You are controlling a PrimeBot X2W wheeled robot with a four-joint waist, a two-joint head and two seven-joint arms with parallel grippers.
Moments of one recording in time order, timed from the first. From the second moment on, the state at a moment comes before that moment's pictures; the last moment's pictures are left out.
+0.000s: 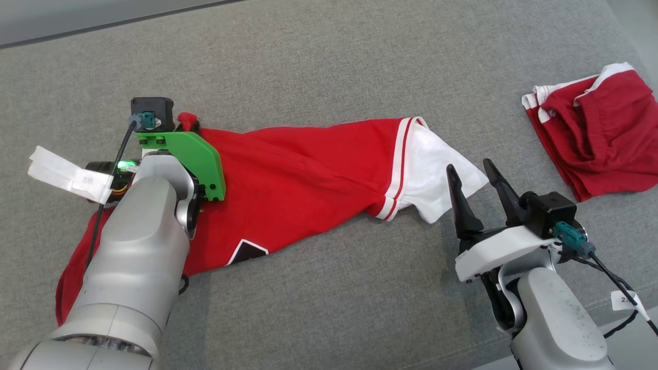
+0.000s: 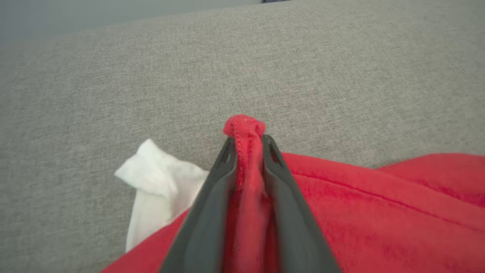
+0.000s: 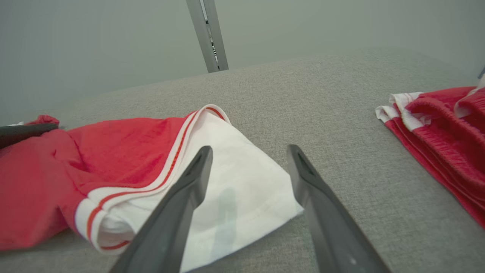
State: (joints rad) left arm -0.97 0.05 -0.31 1.25 -0.37 0.00 -0.05; right arm -0.33 -0.05 0.13 0.39 0.24 0.13 -0.26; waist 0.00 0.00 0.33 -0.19
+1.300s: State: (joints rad) left arm -0.27 0.05 -0.08 0.42 -0.25 0.10 -0.26; right arm -0.25 -0.05 0.10 0.44 0.22 0.13 -0.26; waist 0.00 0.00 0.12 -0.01
